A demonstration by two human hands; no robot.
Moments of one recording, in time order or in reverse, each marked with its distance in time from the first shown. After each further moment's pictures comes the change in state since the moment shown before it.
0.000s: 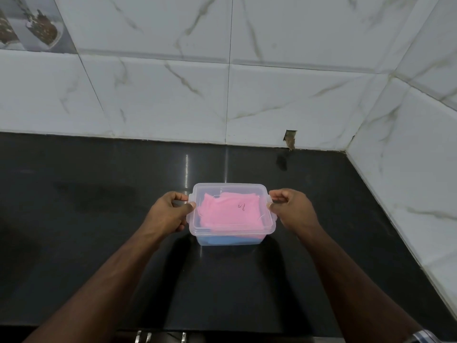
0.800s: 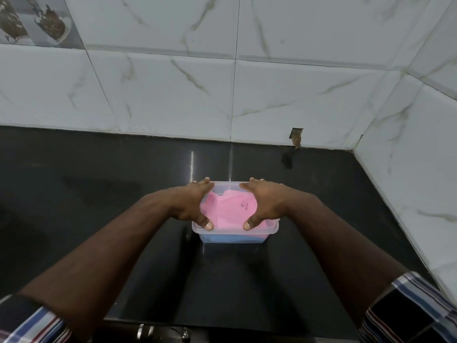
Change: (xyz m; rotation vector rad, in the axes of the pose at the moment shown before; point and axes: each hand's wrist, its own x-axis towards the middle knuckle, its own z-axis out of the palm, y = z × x) left_hand 0.020 0.053 0.003 1.043 -0.548 0.279; right_hand 0.022 -0.068 0.013 -0.878 -0.648 -0.323
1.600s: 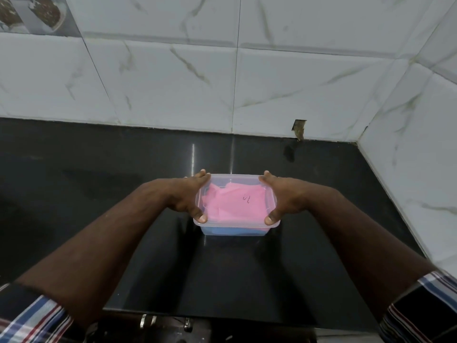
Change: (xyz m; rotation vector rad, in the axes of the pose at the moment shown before) left_hand 0.005 -0.013 -0.003 -0.011 -0.061 -0.038; right_hand -0.016 0.026 -0.001 0.077 -0.051 0.076
